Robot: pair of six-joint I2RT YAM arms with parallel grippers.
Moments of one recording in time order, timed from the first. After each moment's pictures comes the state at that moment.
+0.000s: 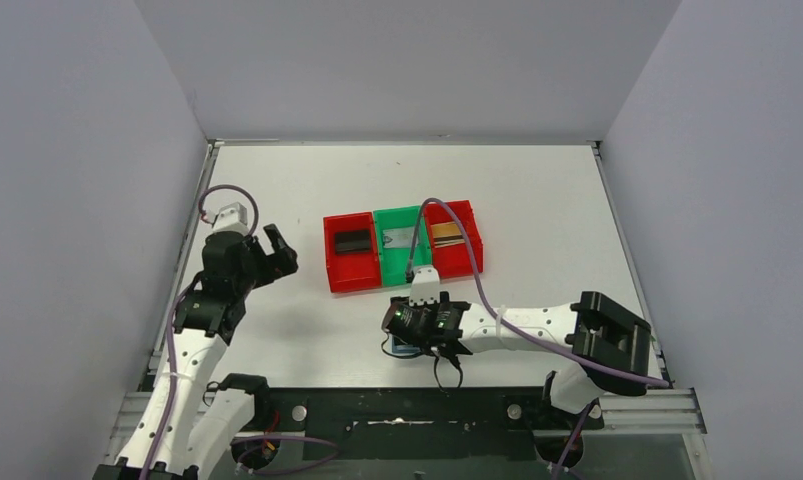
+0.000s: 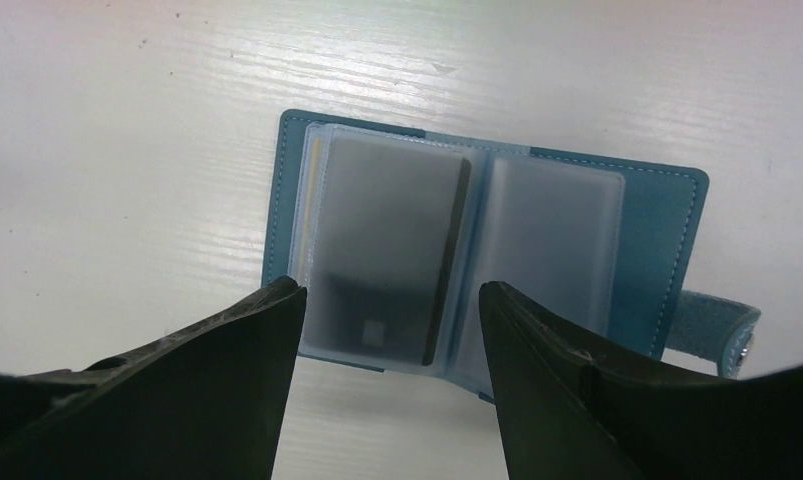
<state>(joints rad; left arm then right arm) -0.12 0.76 0.71 -0.51 -0.14 -0.44 1.23 1.53 0.89 -0.52 0.57 0.97</state>
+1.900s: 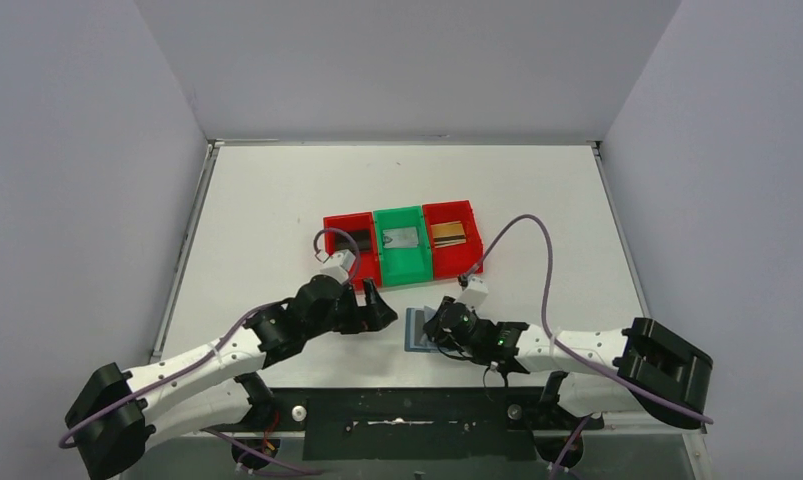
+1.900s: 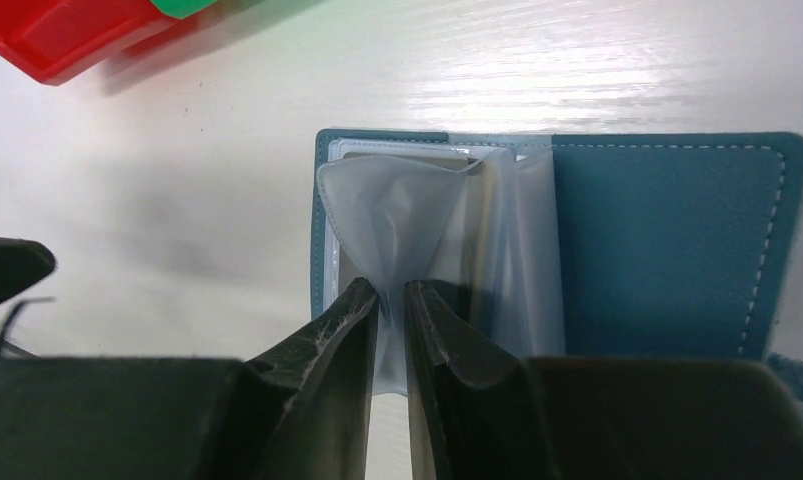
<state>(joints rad) -0.87 0.93 0.48 -0.15 -0.04 -0.90 1.08 1.25 0.42 0.03 0.38 1.08</state>
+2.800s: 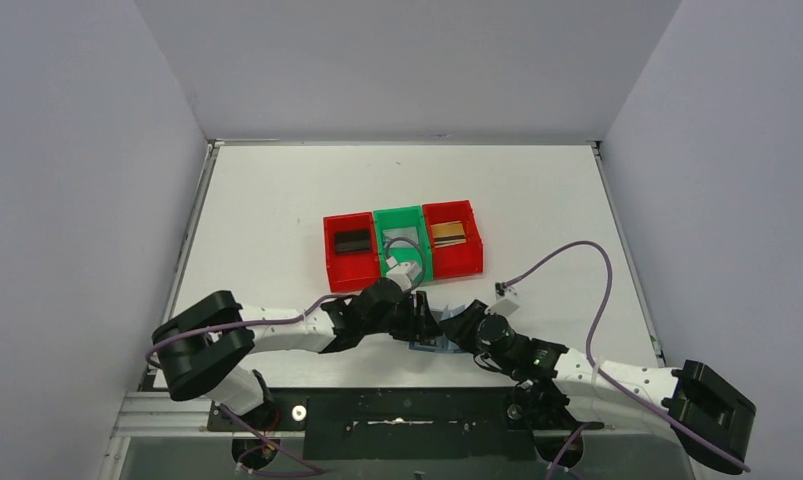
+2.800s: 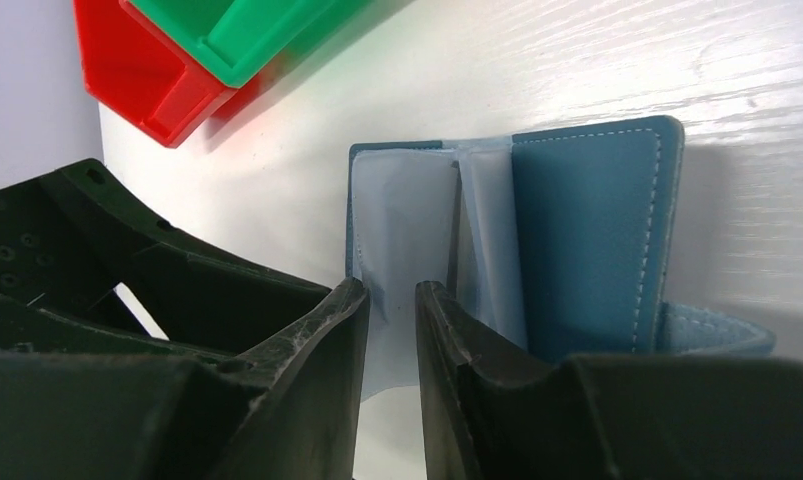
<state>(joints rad) -1.06 1.50 0.61 0.30 0.07 -0.91 0.99 0.89 0.15 0.17 0.34 1.21</state>
